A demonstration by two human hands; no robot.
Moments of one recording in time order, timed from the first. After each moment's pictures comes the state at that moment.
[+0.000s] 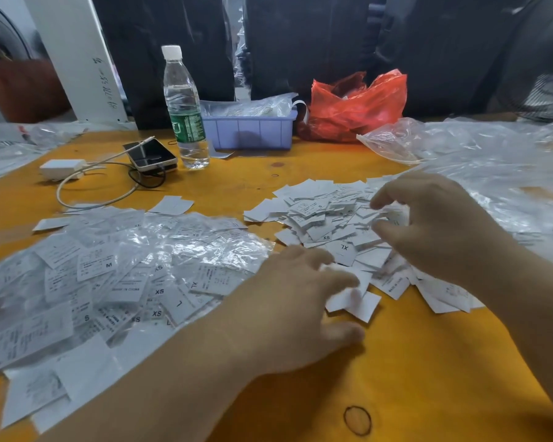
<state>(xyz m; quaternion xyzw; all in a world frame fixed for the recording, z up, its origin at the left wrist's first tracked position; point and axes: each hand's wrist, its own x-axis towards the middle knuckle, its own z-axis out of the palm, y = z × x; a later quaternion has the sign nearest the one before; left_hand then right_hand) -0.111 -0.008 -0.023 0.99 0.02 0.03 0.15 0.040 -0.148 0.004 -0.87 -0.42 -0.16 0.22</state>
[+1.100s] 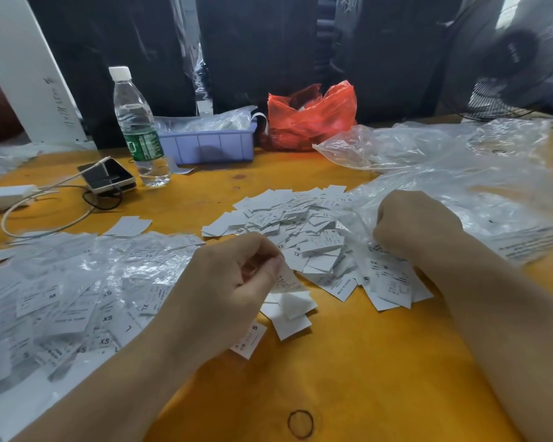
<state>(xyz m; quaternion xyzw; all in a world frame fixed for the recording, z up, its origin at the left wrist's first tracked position) -0.108 -0.004 -0.023 0.89 0.05 0.26 0.37 0.082 -0.167 0.002 -0.98 -0.16 -0.06 0.12</state>
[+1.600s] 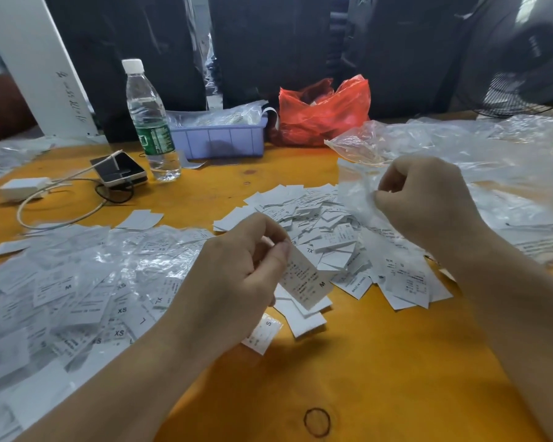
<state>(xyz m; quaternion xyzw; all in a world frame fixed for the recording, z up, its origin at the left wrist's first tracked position) -0.112 -0.009 -0.016 0.87 0.06 0.26 0.42 0.073 -0.162 0.008 -0.87 -0.27 -0.21 0.34</state>
